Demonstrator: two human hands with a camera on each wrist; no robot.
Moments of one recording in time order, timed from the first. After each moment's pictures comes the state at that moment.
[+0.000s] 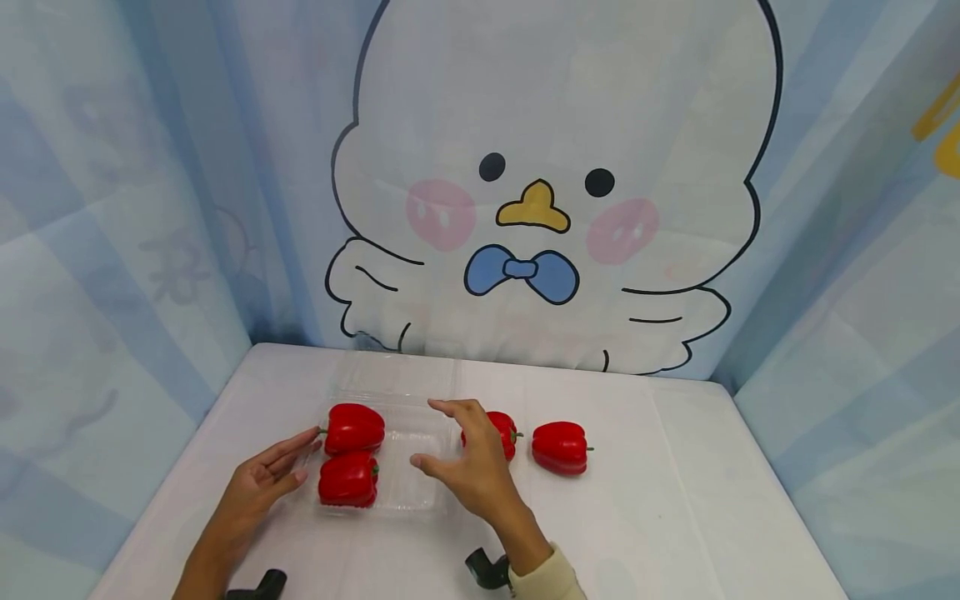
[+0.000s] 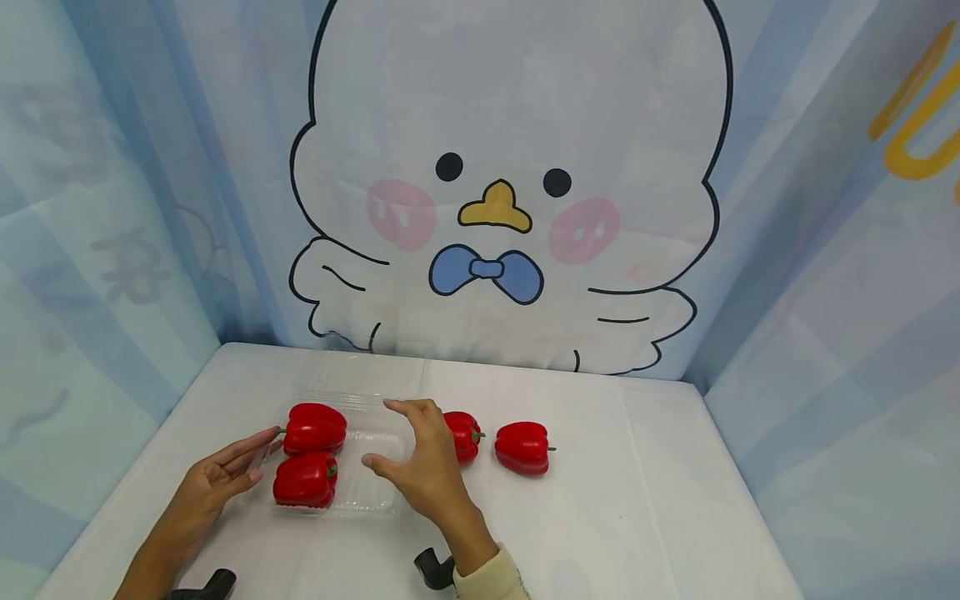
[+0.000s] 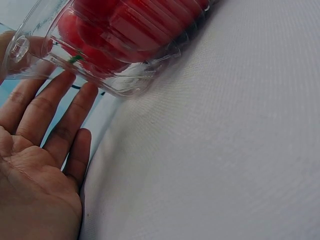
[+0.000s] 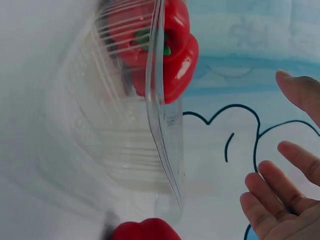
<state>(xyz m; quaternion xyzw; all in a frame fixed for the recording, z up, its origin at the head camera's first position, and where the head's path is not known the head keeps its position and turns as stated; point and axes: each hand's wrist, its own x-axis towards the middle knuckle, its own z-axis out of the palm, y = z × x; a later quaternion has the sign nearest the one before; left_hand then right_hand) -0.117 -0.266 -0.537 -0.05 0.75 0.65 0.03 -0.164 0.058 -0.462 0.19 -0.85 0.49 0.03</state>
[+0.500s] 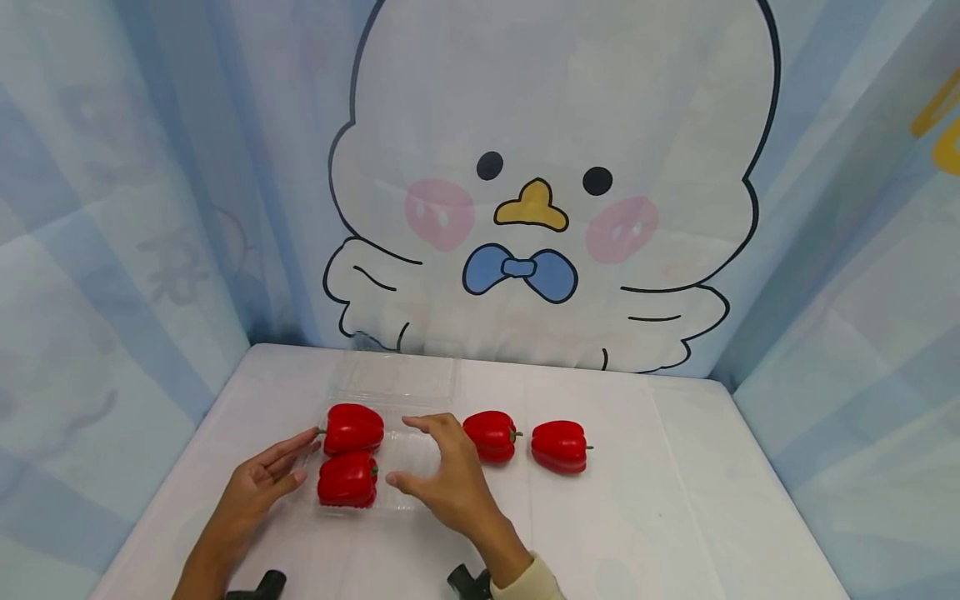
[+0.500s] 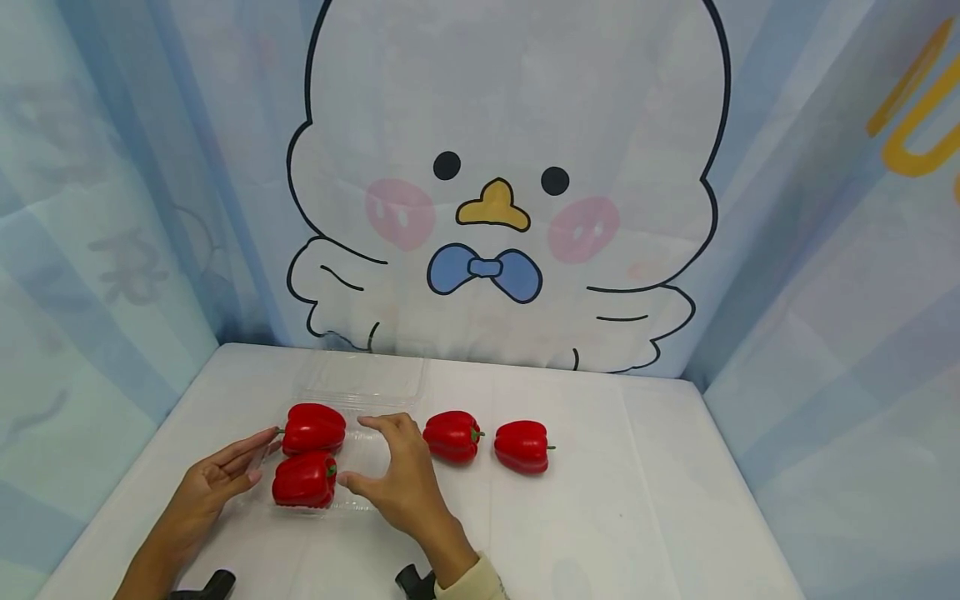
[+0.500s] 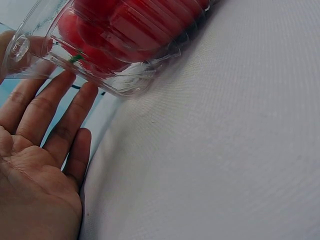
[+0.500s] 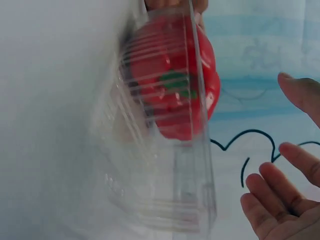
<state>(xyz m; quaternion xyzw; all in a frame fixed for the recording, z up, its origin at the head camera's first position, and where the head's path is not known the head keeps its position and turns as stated) -0.118 -0.266 -0.538 -0.05 0.76 0.65 0.03 -0.152 0.037 -0.473 0.21 -0.85 0.49 0.00</state>
